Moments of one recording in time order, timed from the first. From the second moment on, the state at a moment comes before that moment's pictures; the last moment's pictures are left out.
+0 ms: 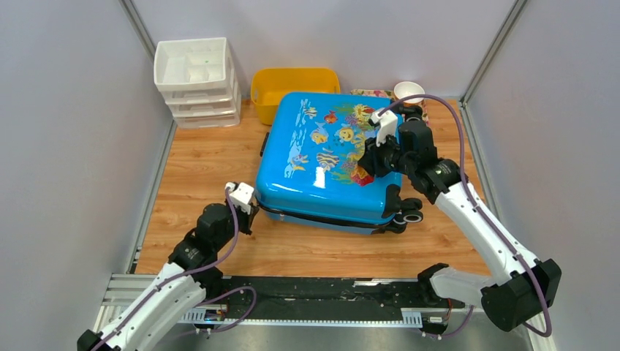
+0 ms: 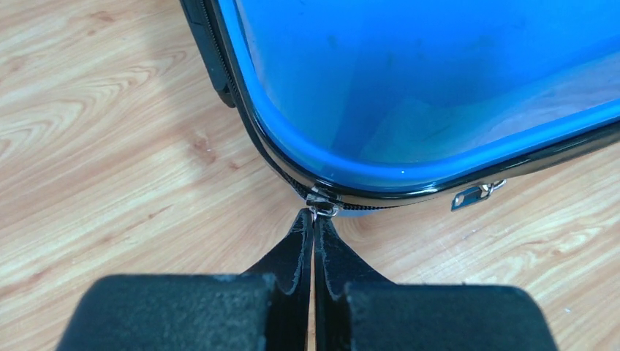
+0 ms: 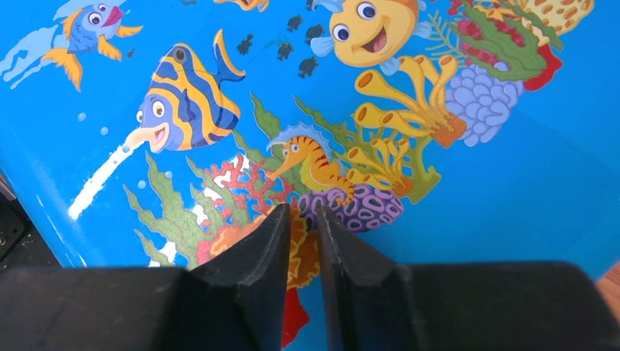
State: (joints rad) left arm -0.58 0.44 0.27 -0.21 -0.10 -0.01; right arm 0.46 1.17 1.13 -0.49 -0.23 0.01
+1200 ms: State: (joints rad) left arm 0.12 1.10 0.47 0.02 0.99 0.31; right arm 0.30 0.90 0.98 -1.26 -0.15 -0.69
